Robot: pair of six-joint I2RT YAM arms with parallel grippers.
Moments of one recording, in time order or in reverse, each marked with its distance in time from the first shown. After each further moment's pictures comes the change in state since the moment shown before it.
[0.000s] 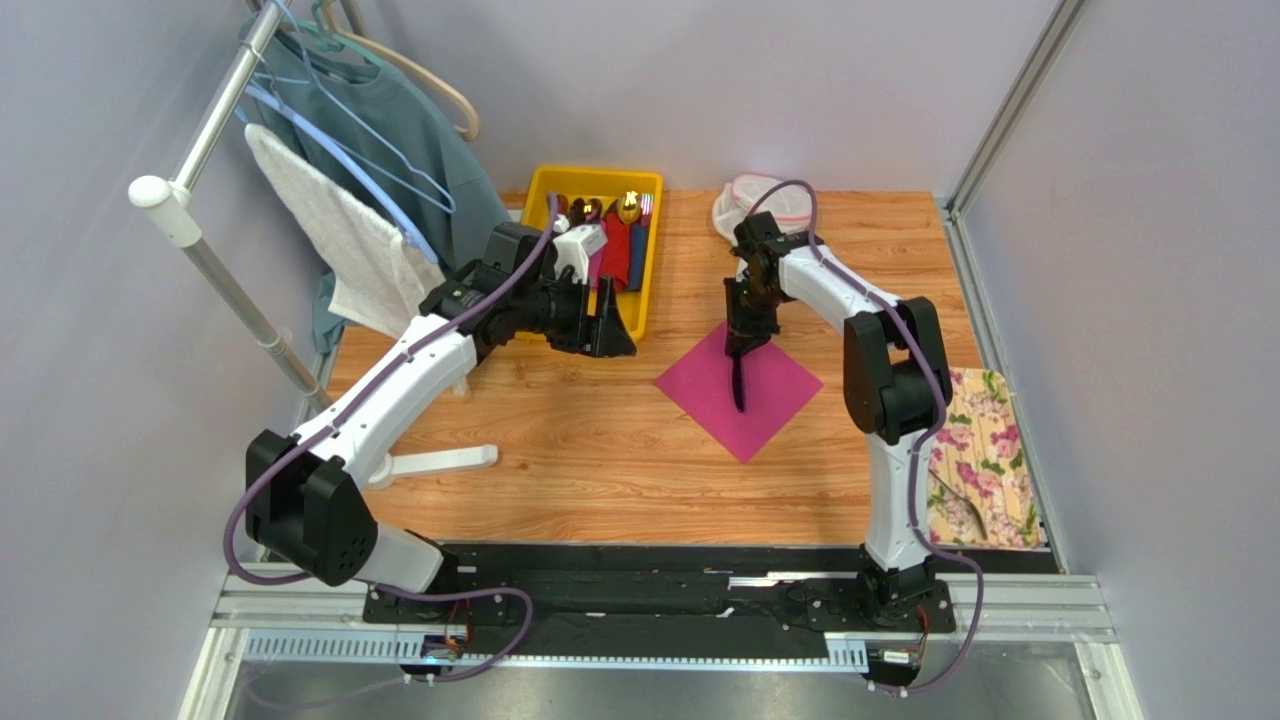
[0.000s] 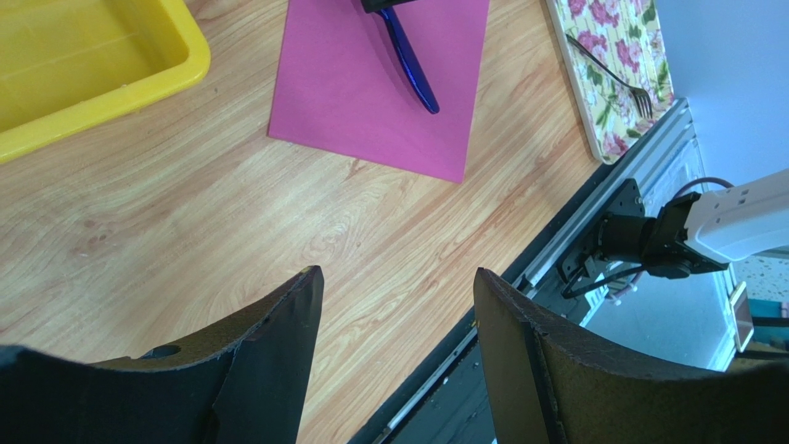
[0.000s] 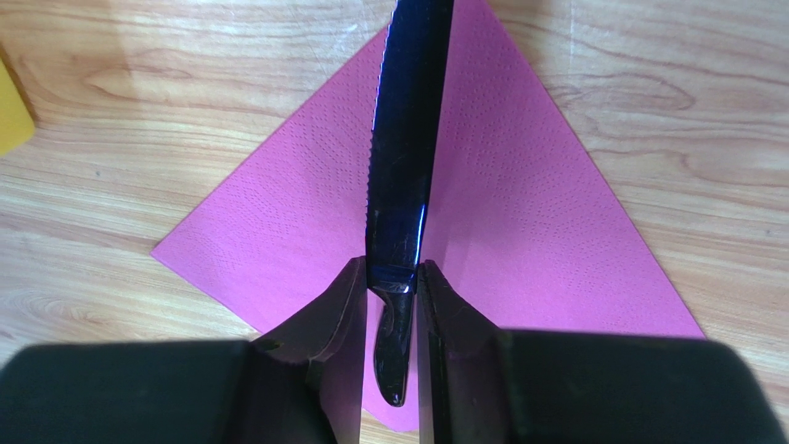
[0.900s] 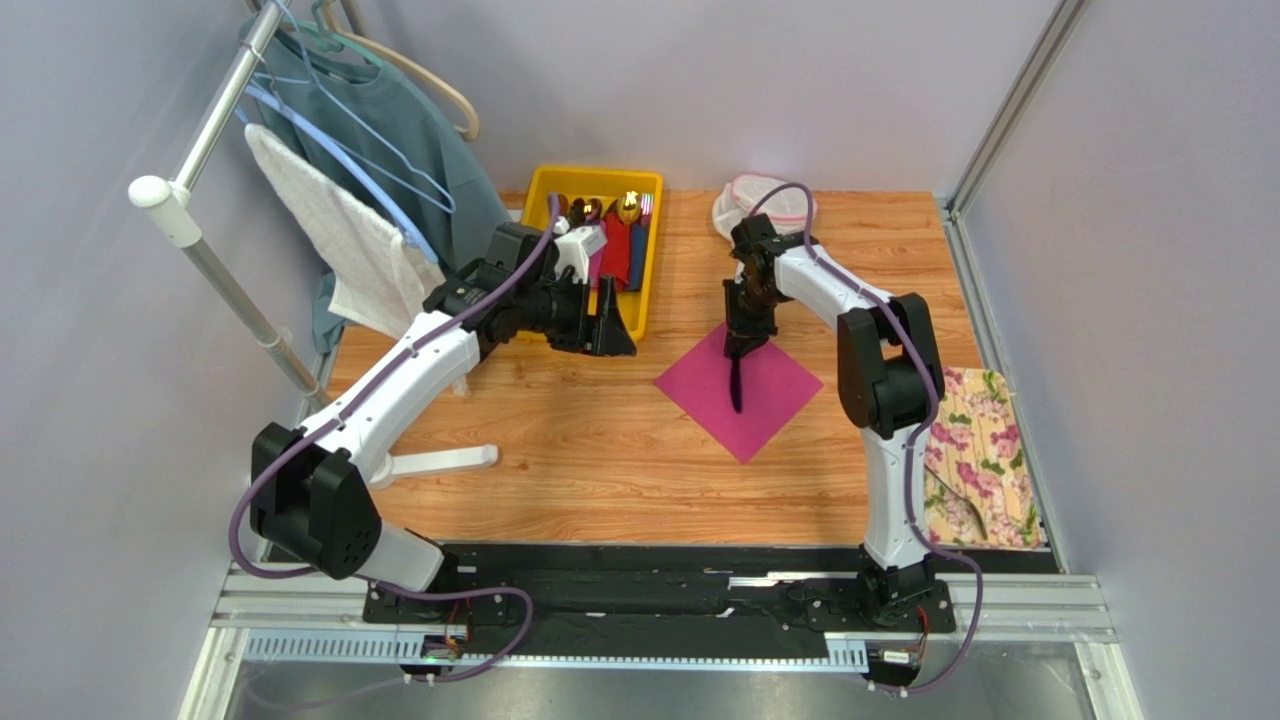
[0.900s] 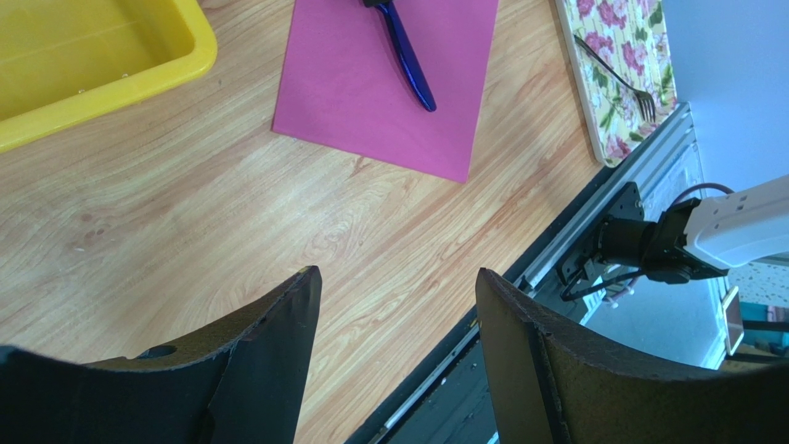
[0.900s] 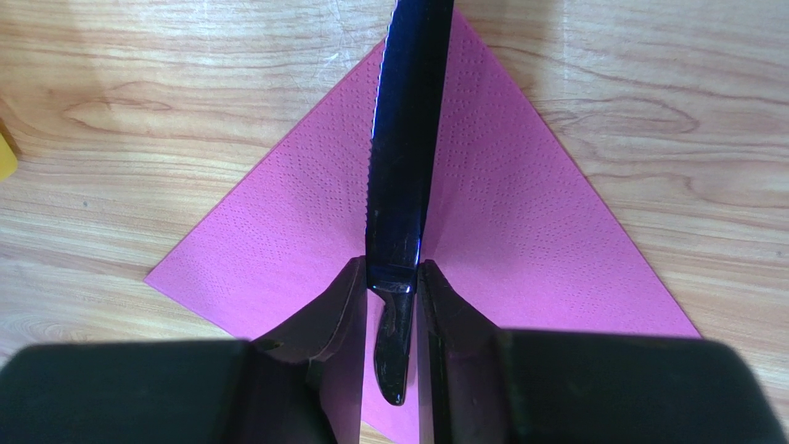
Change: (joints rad) left arm 0.008 0.022 0.000 0.000 0.002 -0.015; right arm 0.000 0.045 0.034 -0.005 0.013 0.028
